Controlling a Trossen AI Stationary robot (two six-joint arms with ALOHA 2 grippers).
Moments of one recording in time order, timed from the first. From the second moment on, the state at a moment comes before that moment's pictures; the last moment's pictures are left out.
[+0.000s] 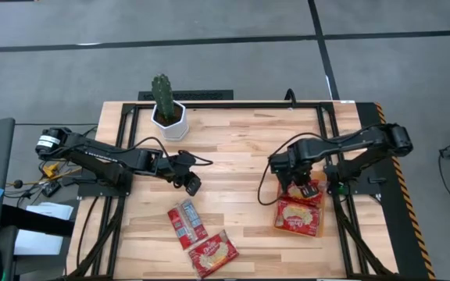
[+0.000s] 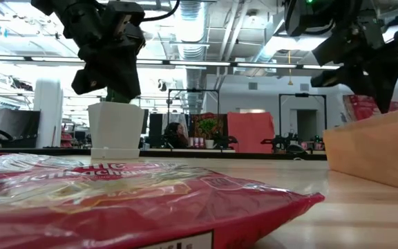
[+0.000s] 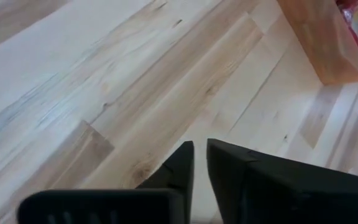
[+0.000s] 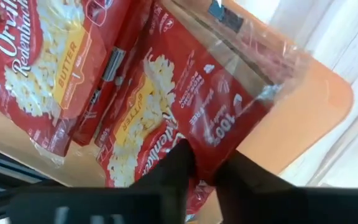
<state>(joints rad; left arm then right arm) -0.12 1.28 0.78 -0.28 -0.17 -0.89 0.05 1.42 1.01 -1.27 -0.08 -0.29</state>
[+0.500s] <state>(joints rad) -0.29 1.27 0.78 -0.23 0.27 -0.71 0.05 1.38 1.11 -1.33 0.03 -0.08</state>
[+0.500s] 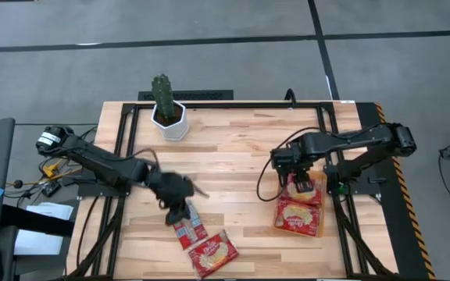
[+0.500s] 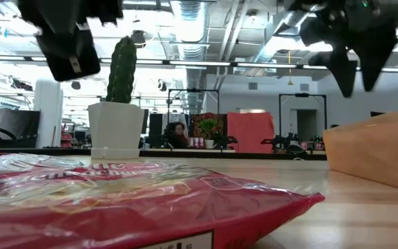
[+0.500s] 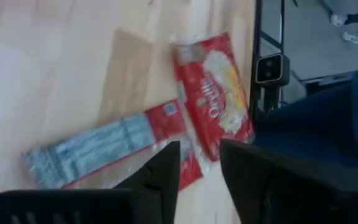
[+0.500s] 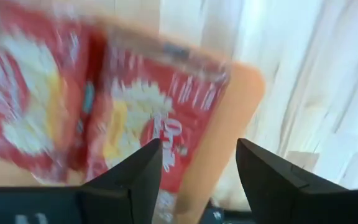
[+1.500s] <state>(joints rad) -0.68 1.92 0.97 0.10 -0.26 -0.76 0.28 1.30 1.16 -0.94 0.14 0.38</state>
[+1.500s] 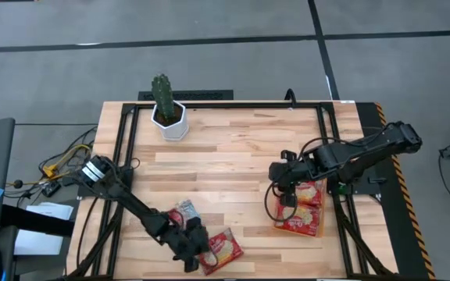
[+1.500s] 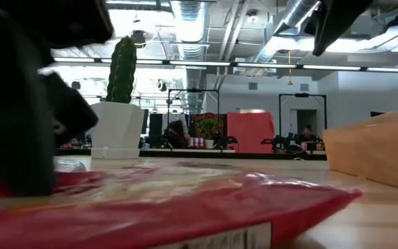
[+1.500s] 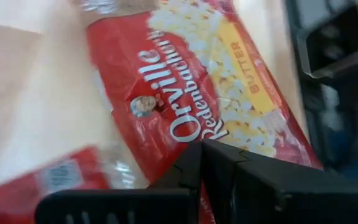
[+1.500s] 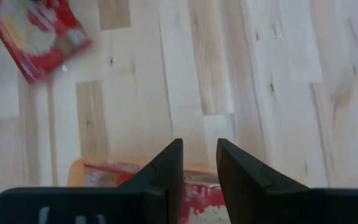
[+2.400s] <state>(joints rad) -0.07 1.74 0.95 -0.10 -0.15 -0.81 0.37 1.59 1.16 -0.68 0.35 1.11</state>
